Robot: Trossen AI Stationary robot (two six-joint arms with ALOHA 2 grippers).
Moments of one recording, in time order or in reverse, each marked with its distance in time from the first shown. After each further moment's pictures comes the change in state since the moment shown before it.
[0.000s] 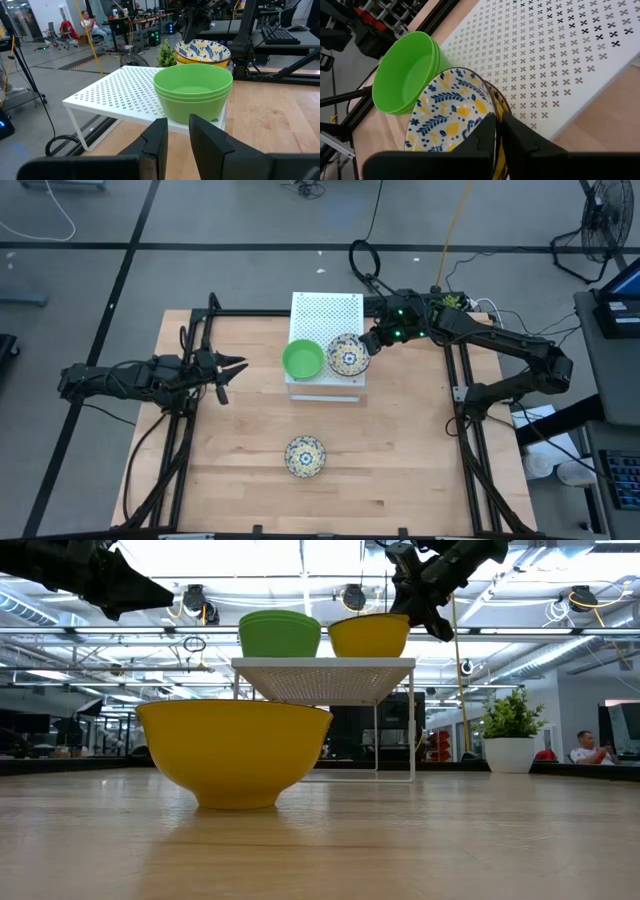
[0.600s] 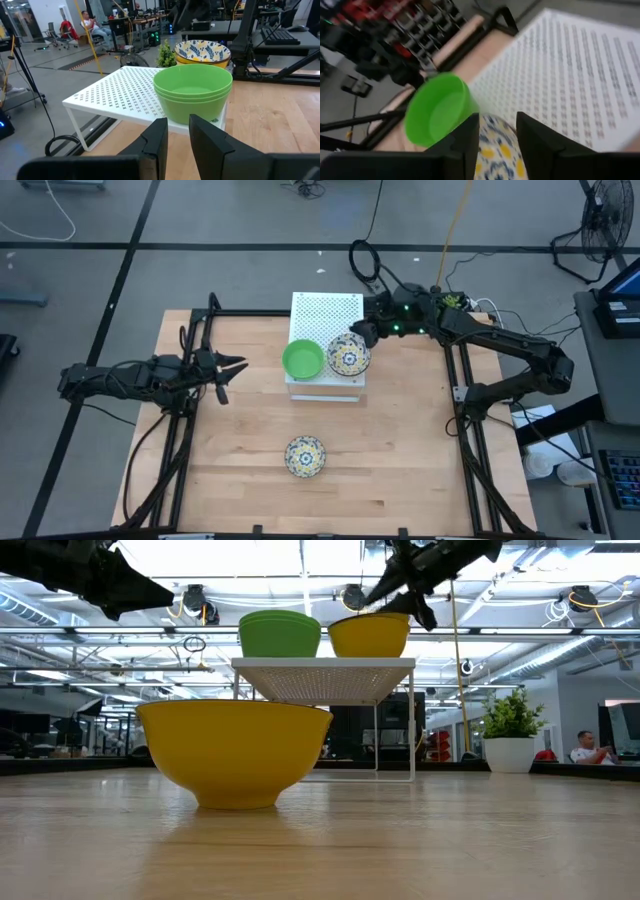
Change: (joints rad) left arm 0.000 0.000 0.000 0.002 0.000 0.000; right arm 0.000 -0.009 0.000 0.180 0.002 -0.014
